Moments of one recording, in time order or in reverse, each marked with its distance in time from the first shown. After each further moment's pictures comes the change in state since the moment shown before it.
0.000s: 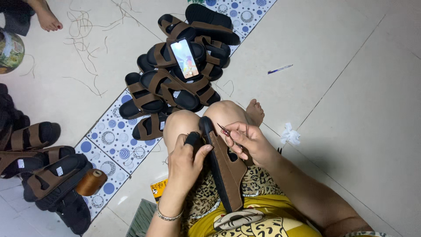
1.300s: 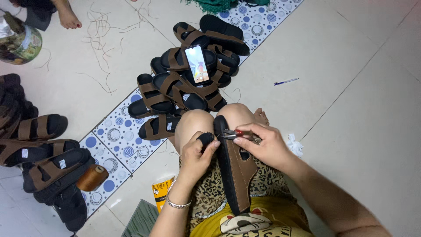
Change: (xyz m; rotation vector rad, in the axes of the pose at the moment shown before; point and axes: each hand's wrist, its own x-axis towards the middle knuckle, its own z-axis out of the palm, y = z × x) left_hand 0.011 0.002 0.005 -0.441 0.114 0.105; right_hand -0.004 -0.047 0.018 -0.956 0.055 -0.347
